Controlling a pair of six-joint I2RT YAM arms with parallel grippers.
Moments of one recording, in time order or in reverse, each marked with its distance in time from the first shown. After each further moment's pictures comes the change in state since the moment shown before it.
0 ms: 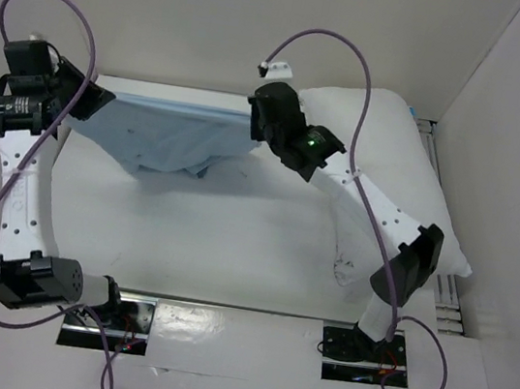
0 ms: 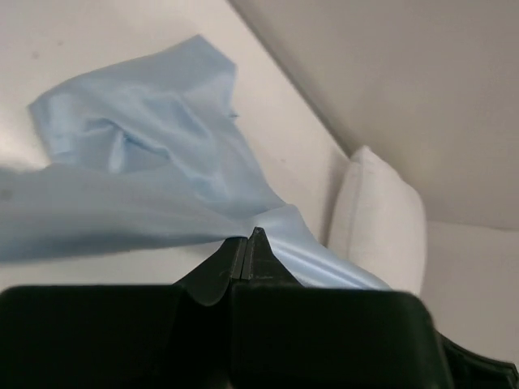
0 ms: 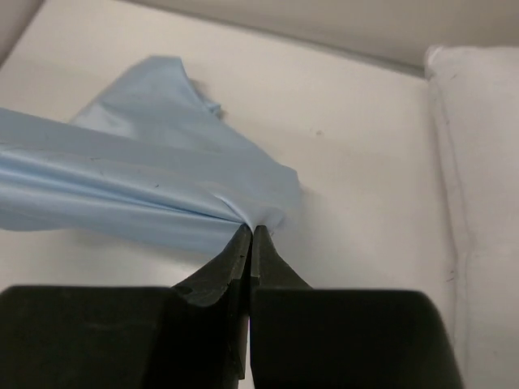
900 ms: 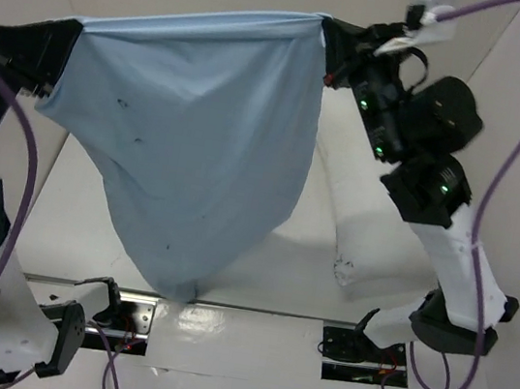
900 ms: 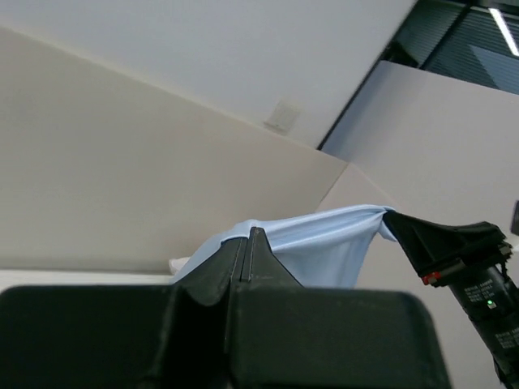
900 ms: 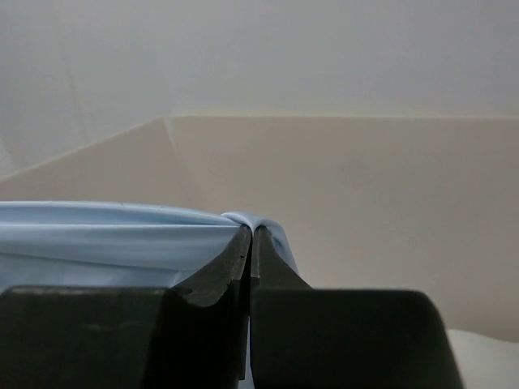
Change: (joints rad) left arm 0.006 -0.247 0.579 0.192 0.311 -0.023; right arm 0.067 -0.392 0.282 0.248 -0.070 -0.240
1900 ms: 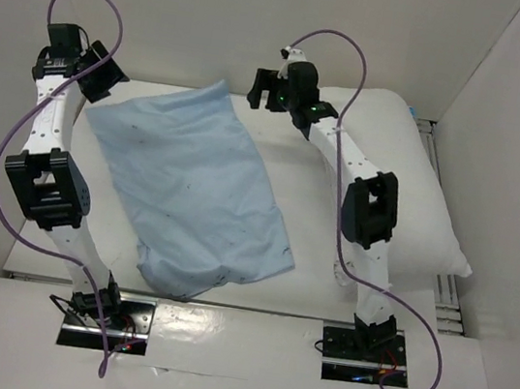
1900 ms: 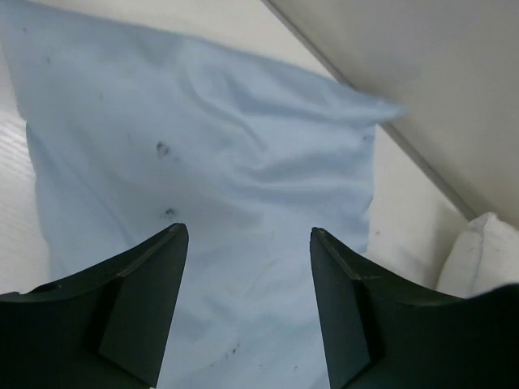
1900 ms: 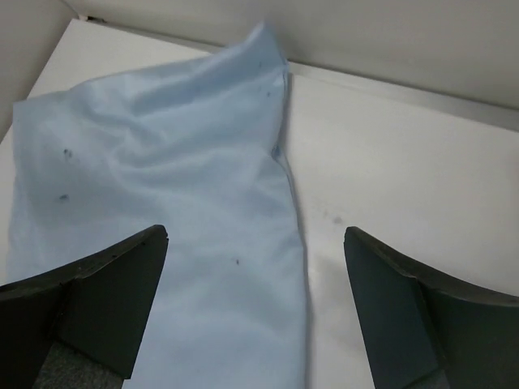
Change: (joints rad) left arm 0.001 0.825 -0.307 0.003 -0.330 0.210; right arm -0.395 0.945 0.070 0.083 -0.462 0.263
